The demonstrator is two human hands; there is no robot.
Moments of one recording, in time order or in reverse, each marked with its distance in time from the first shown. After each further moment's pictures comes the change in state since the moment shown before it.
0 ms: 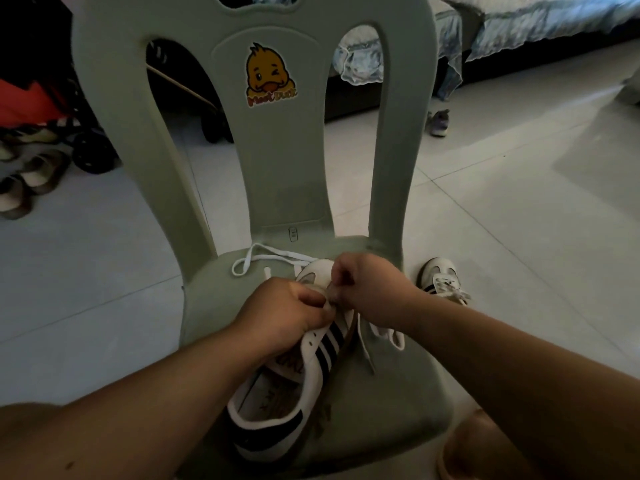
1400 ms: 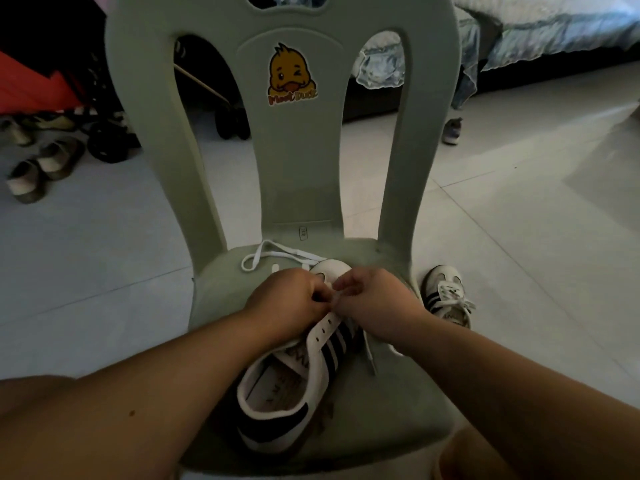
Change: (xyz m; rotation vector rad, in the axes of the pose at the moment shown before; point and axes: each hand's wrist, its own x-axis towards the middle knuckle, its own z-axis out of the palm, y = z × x) left_hand 0.028 -0.020 -0.001 0.345 0.005 0.207; right_hand -0.012 -0.006 0.013 0.239 0.026 0.252
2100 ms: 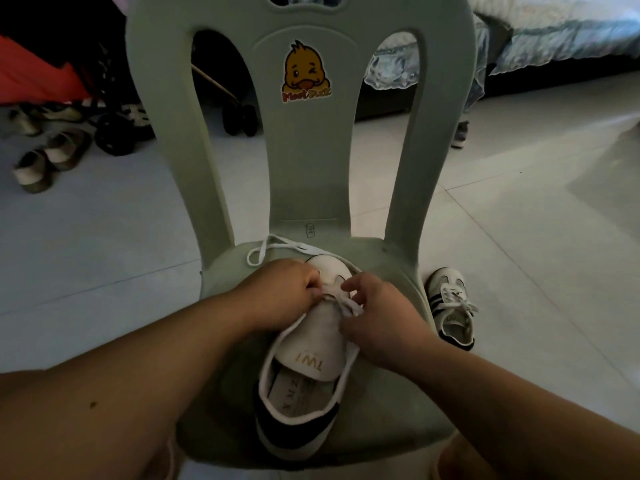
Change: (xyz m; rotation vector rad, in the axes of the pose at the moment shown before) left_hand -0.006 -0.004 -0.025 0.177 -0.083 0.042; right_hand -0.014 0.006 0.015 -0.129 0.058 -0.078
